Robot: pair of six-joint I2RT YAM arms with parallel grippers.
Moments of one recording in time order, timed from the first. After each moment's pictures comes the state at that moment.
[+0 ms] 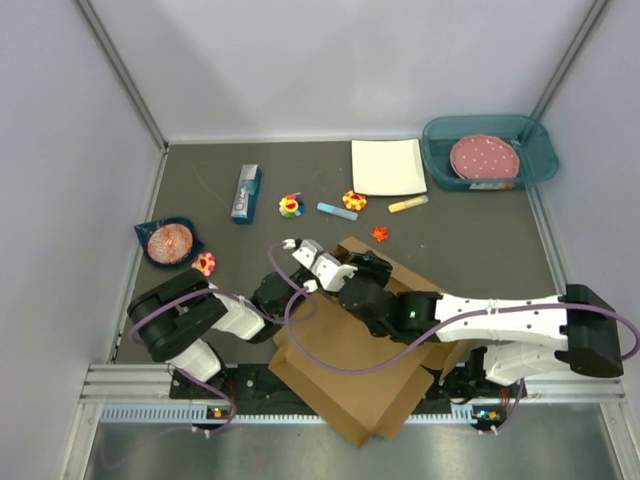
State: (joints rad) left arm -0.90 1.58 0.32 1.38 -0.08 -0.15; right arm 1.33 1.27 0.83 -0.15 0.94 -0.43
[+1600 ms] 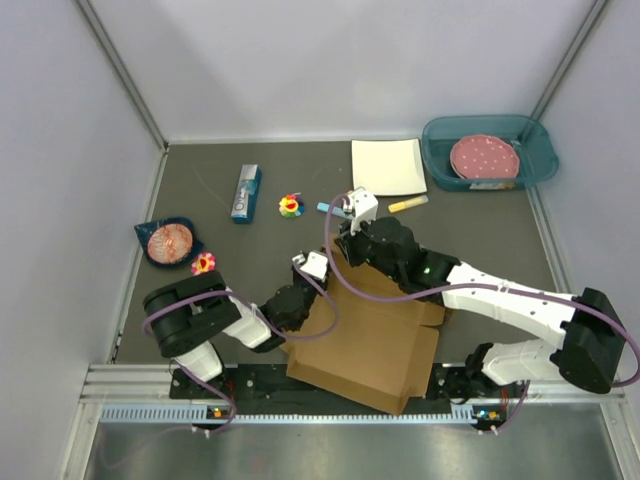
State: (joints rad) left arm -1.04 1.65 0.31 1.37 -0.63 0.08; right arm 0.97 1.26 0.91 0.02 0.25 0.16
